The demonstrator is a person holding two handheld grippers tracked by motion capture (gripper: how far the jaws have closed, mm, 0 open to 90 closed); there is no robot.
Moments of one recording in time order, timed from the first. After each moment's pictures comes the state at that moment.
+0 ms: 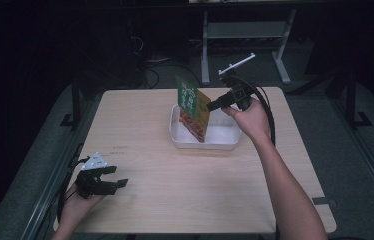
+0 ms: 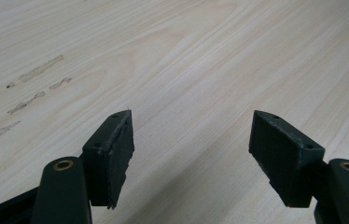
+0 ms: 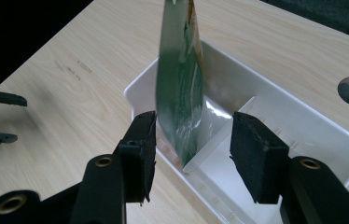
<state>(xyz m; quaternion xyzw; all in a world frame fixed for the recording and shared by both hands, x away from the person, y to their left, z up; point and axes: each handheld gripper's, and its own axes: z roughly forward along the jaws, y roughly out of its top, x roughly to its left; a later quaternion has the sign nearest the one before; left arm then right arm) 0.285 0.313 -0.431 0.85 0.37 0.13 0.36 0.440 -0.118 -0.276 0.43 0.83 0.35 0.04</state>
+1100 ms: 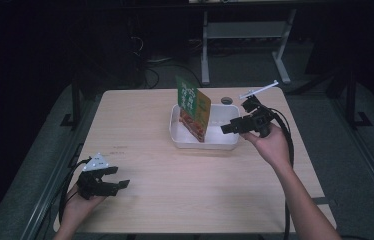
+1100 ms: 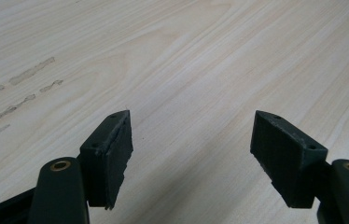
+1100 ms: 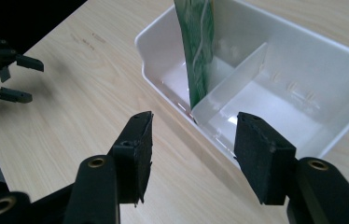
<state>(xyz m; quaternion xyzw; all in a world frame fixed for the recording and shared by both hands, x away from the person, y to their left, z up) 0.283 0.309 -0.433 0.85 0.36 0.13 0.36 0.388 -0.164 -0.316 0.41 0.83 0.38 0.02</state>
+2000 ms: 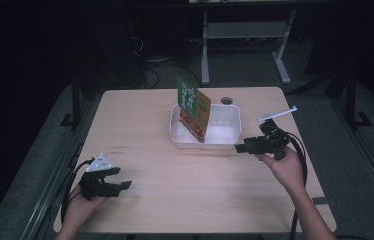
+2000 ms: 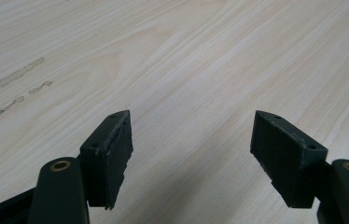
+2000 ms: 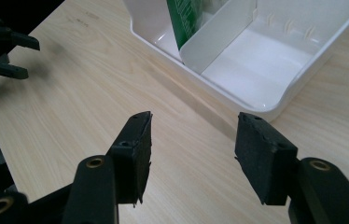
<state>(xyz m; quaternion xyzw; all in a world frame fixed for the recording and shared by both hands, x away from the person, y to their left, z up) 0.283 0.303 -0.435 0.85 0.36 0.13 0.36 0.353 -0.206 -0.365 0.44 0.81 0.40 0.00</state>
